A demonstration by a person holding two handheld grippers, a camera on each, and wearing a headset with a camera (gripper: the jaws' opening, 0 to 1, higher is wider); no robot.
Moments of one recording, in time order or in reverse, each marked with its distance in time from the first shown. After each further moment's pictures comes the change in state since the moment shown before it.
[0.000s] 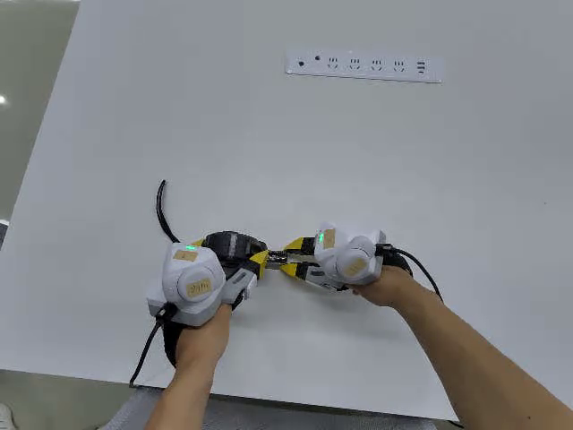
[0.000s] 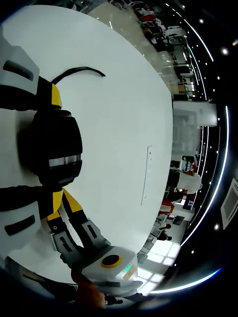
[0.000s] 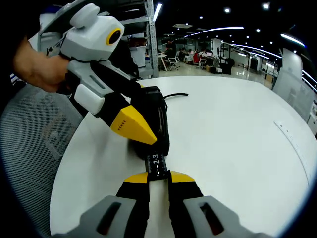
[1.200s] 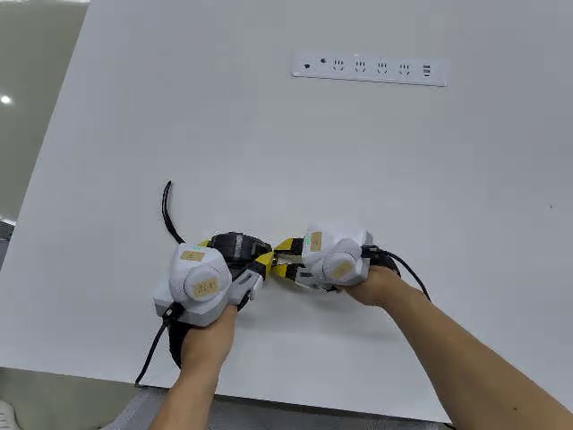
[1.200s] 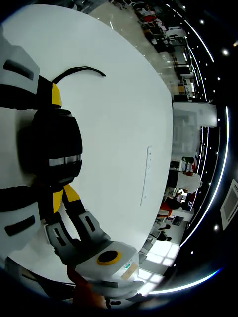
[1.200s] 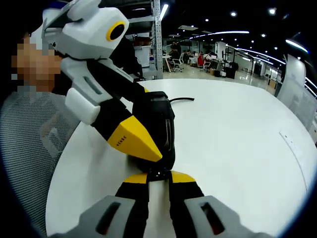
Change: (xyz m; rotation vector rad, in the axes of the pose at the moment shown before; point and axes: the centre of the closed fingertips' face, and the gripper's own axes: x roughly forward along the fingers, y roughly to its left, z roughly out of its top) left arm 0.000 -0.001 0.001 -0.005 -0.003 0.003; right arm 0.016 0.004 0.012 -0.050 -0.004 0.009
